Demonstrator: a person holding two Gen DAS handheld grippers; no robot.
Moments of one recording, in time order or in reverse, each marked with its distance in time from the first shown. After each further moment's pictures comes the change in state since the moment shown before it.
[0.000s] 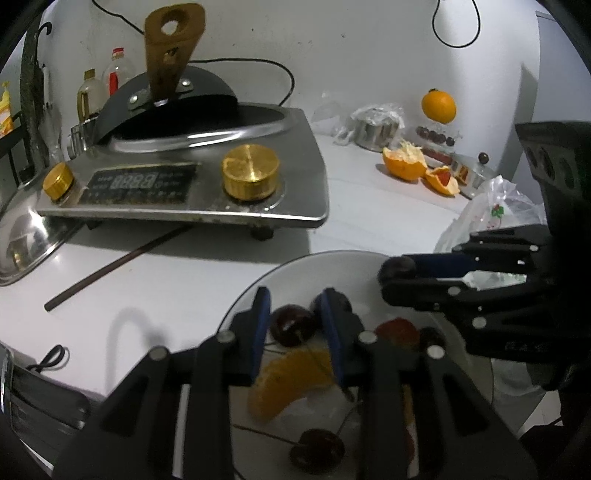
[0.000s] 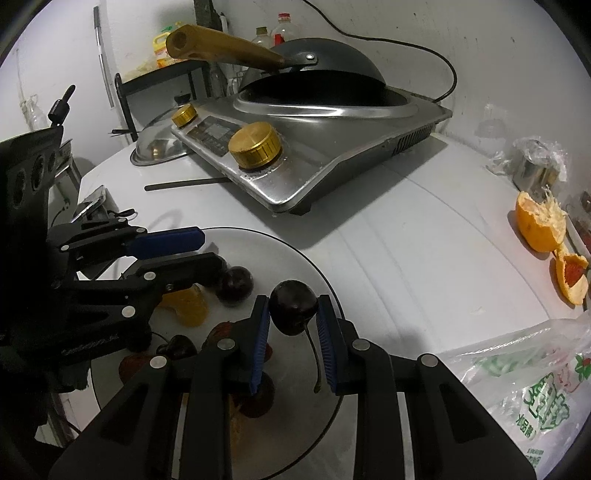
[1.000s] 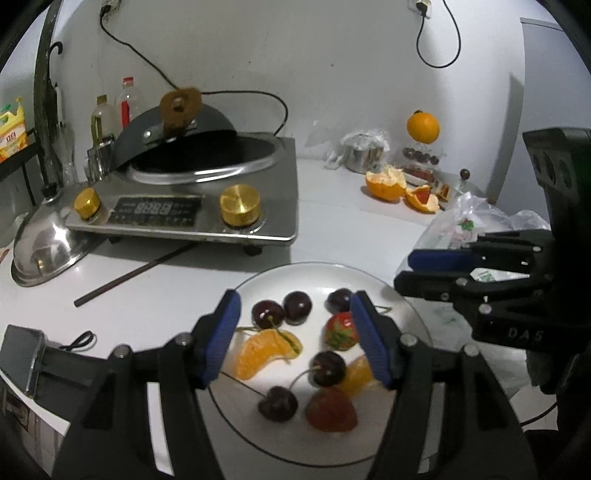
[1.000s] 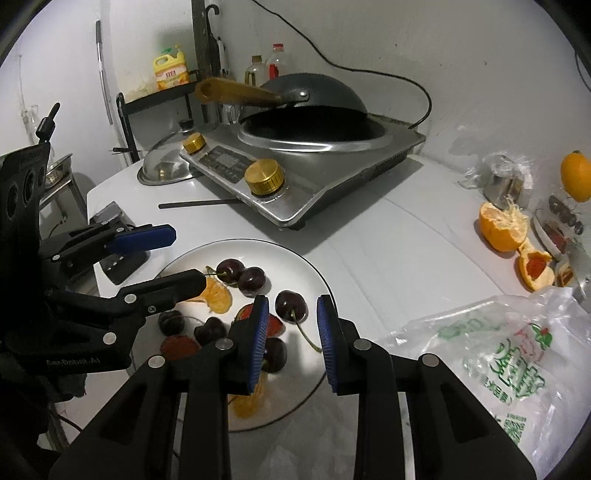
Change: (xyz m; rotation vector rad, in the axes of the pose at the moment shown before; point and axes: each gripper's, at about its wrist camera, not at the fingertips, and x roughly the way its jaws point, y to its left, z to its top) left arm -0.063 -0.027 -0.001 0.007 -0.081 0.019; right arm -0.069 0.014 -0.014 0.011 -0.091 -0.054
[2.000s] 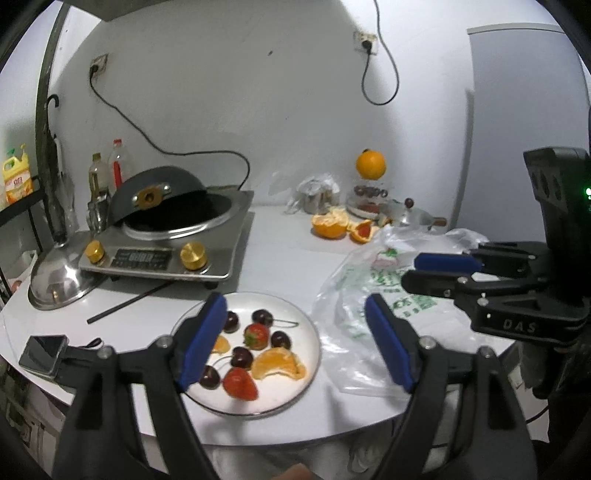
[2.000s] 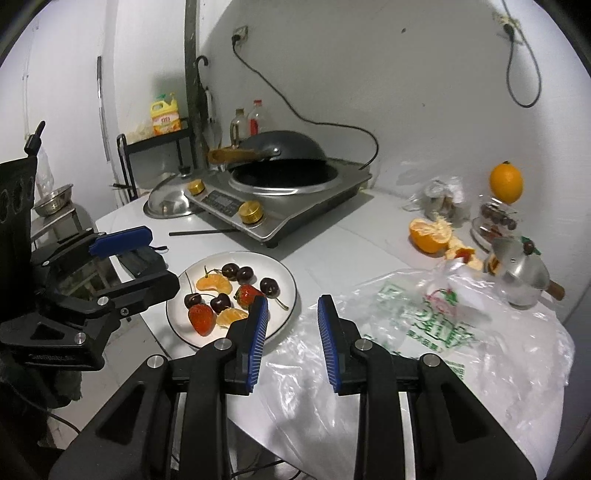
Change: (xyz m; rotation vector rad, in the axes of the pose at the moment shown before) left arm -0.108 -0.093 -0.003 0.074 -0.161 -0.028; right arm -0.138 -0.006 -0.050 0.044 -0.176 -0.091
